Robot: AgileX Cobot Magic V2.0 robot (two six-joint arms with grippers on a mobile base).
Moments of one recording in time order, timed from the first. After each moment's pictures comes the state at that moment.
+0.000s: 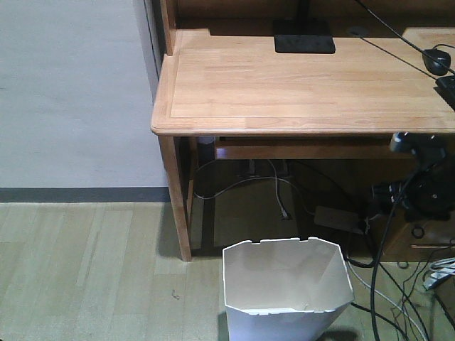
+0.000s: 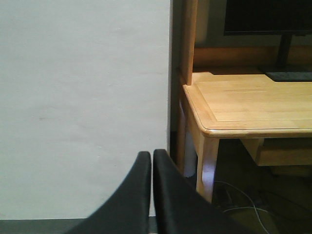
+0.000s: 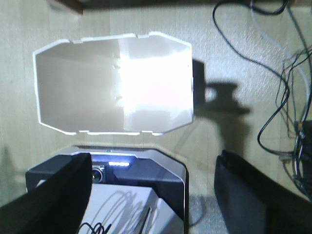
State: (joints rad) left arm 0.00 -0.01 0.03 -0.01 0.19 -0.02; right arm -0.16 1.78 -0.84 0.34 0.59 -0.42
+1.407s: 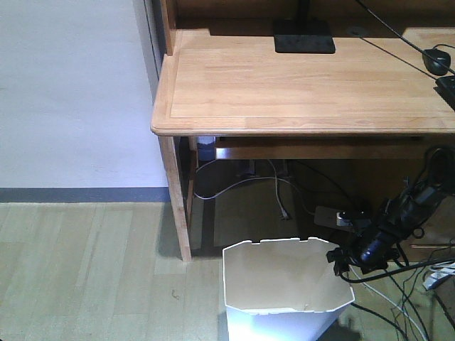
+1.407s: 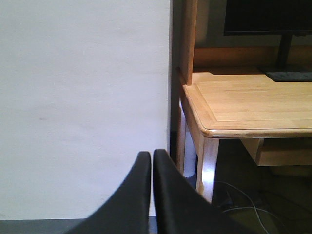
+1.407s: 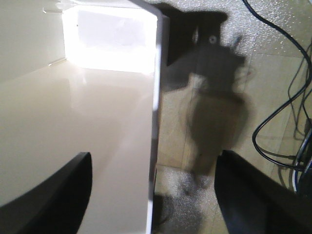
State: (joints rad) left arm 0.00 -0.01 0.03 -0.01 0.19 -0.02; right arm -0.14 2.81 -1.35 0.37 0.28 -0.61
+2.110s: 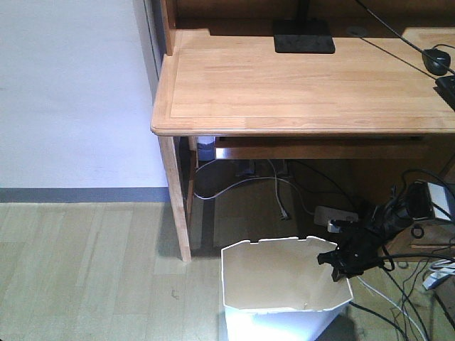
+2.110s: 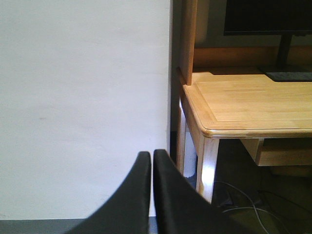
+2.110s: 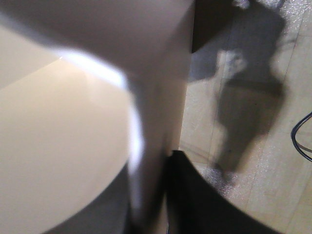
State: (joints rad) left arm 0.00 -0.01 0.03 -0.01 0.19 -0.02; right arm -0.15 3.08 -1.74 0.36 0.54 -0.54
